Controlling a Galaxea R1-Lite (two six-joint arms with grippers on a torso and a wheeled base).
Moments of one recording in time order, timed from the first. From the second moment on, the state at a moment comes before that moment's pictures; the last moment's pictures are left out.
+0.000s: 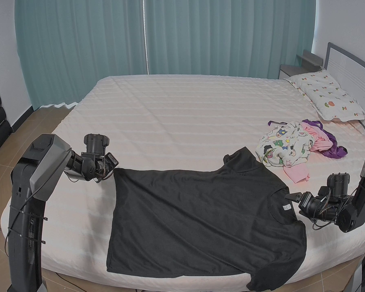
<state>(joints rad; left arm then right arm) -0.09 2.57 -1.64 -0.27 0.15 -0.80 -0.04 2.11 -0.35 -1.11 0.25 0.68</state>
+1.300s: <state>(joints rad) -0.28 2.03 -0.50 -0.68 -0.02 -1.04 -0.04 2.10 -0.32 -1.15 0.25 0.69</state>
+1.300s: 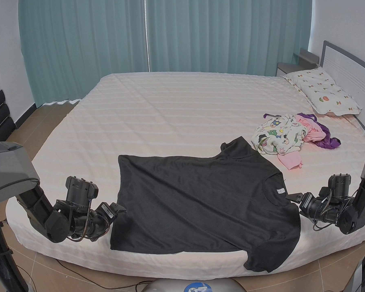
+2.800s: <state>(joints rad) -0.36 2.20 -0.48 -0.77 0.09 -1.01 -0.01 2.11 -0.32 -1.15 0.25 0.69</state>
